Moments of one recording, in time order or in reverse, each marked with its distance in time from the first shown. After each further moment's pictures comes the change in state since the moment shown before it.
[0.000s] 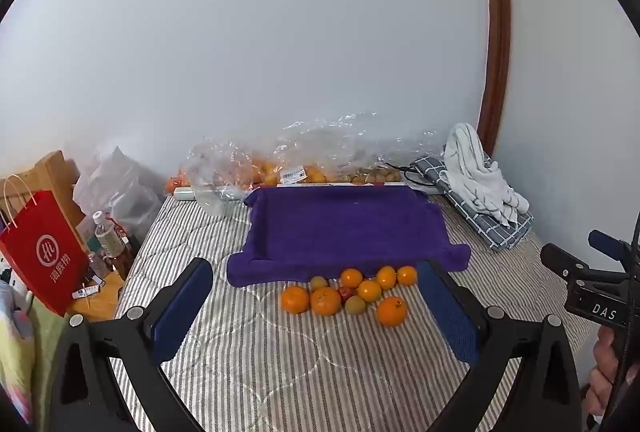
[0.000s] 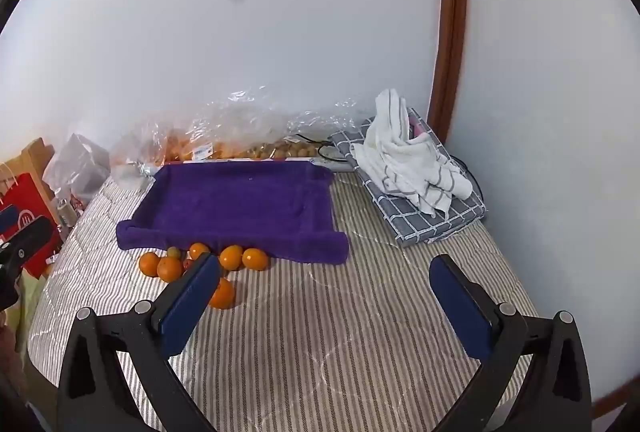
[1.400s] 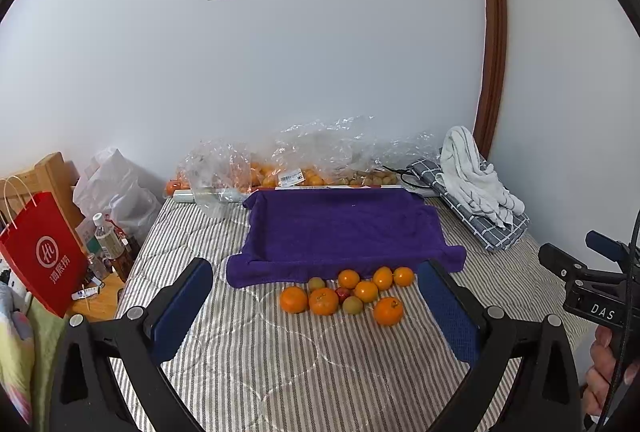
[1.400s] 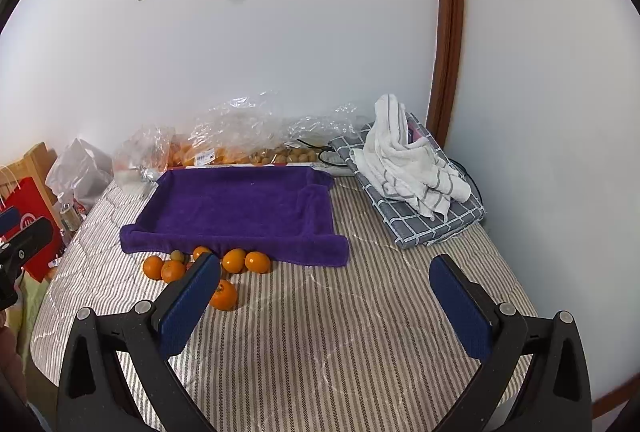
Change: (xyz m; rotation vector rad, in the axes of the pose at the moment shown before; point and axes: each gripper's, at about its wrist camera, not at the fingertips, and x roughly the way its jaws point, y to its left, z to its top) left arm -0.008 0.002 0.002 -0.005 -0.009 -0.013; right arm -0.008 -0.001 -0.001 0.013 -0.017 0.011
